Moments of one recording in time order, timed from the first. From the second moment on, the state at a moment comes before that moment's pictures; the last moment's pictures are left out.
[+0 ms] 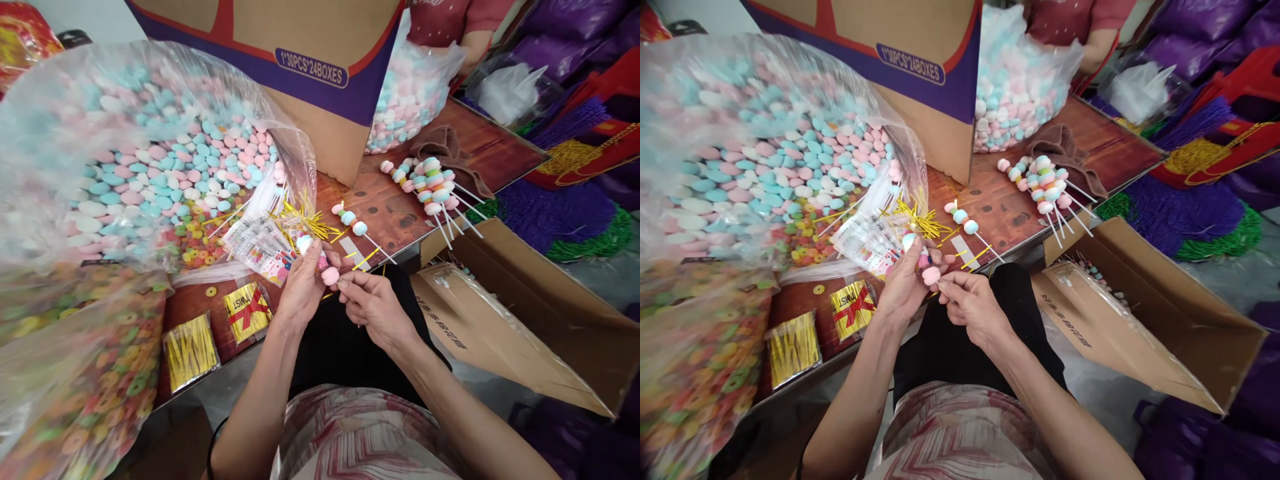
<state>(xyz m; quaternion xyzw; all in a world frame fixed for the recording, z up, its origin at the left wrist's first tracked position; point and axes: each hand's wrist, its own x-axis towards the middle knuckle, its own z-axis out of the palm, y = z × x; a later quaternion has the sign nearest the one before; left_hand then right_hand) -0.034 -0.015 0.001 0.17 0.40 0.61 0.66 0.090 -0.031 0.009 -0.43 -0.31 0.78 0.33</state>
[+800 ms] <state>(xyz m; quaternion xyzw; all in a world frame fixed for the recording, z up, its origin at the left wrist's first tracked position) -0.044 -0.016 0.000 0.13 0.40 0.63 0.66 0.072 -0.037 -0.014 -0.47 -0.73 0.20 0.44</state>
